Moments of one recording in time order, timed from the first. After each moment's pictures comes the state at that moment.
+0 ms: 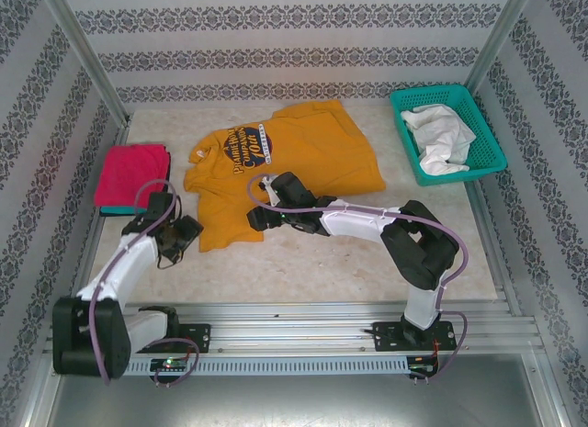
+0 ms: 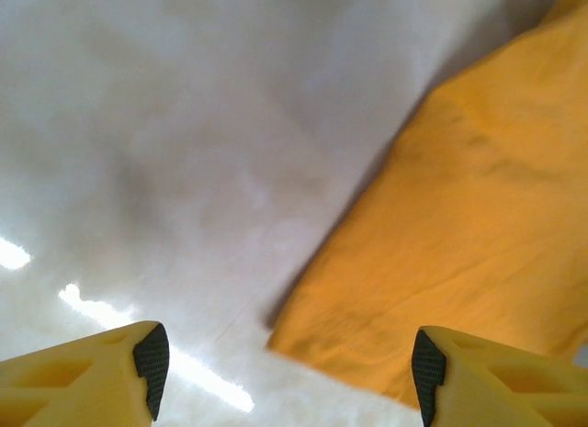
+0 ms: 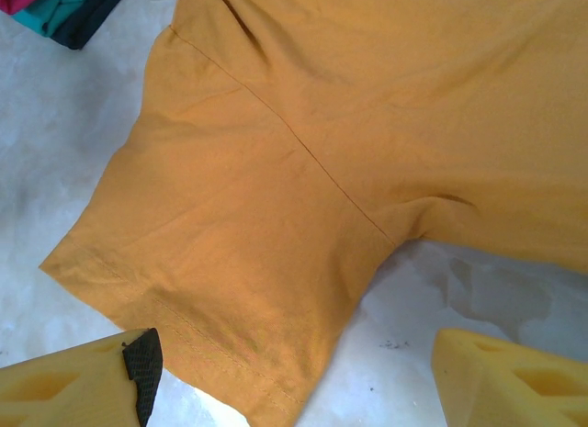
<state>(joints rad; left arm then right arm) 0.01 1.17 0.66 -0.64 0.07 -0.90 0.82 1.85 1.15 -0.04 -0.15 0.36</state>
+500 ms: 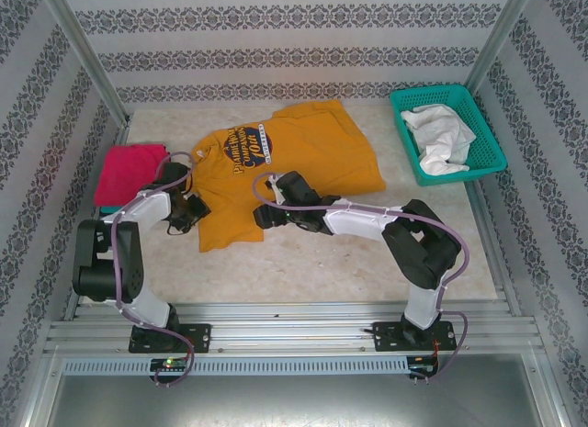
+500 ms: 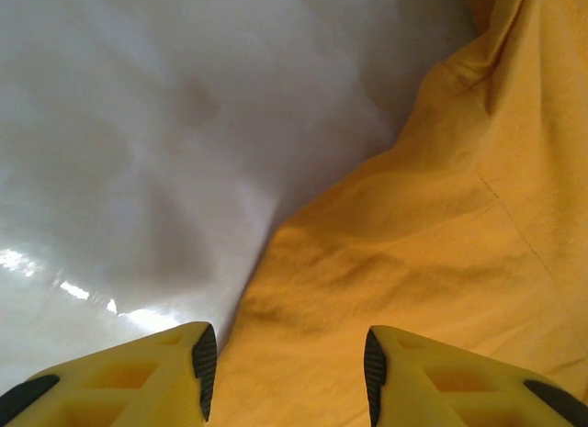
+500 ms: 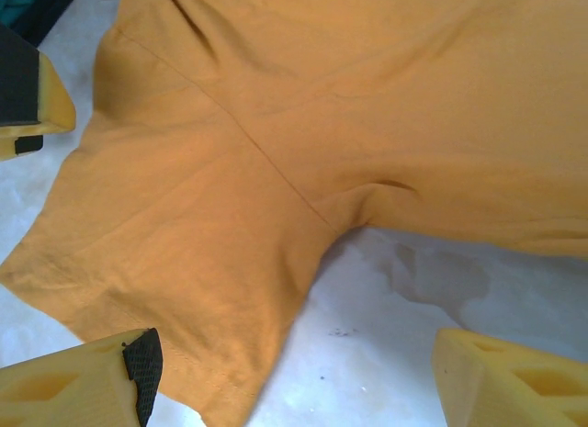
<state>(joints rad) 0.01 1.60 0.92 -0.57 0.14 -0.72 0.78 1.84 1.12 -0.04 -0.12 0.37</state>
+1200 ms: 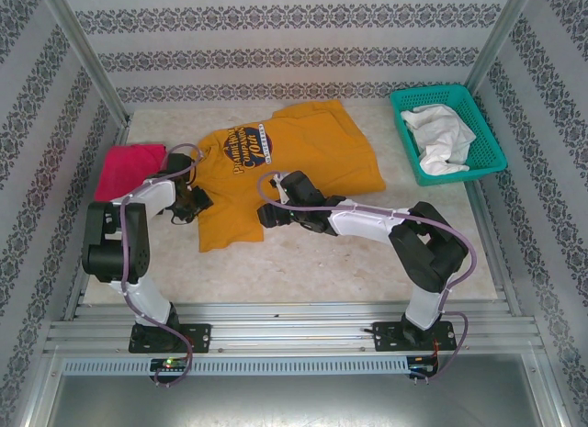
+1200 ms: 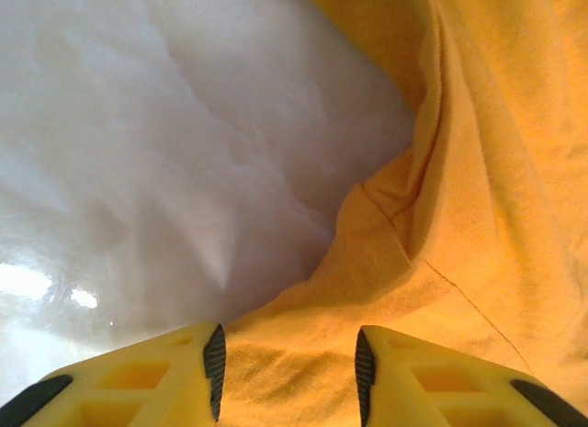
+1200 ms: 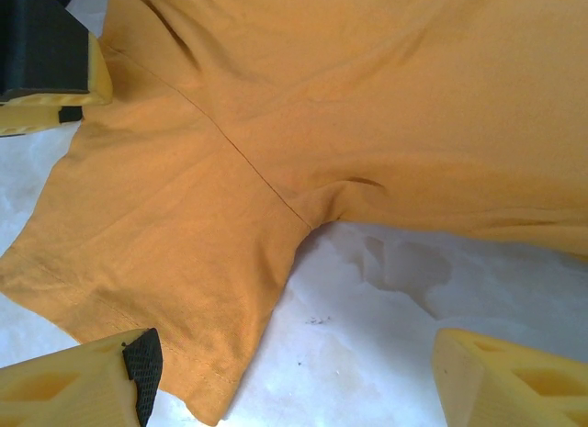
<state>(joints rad) 0.01 1.74 1.04 -0.55 0.14 -0.68 0.77 1.80 1.09 -0.04 -0.10 0.37</state>
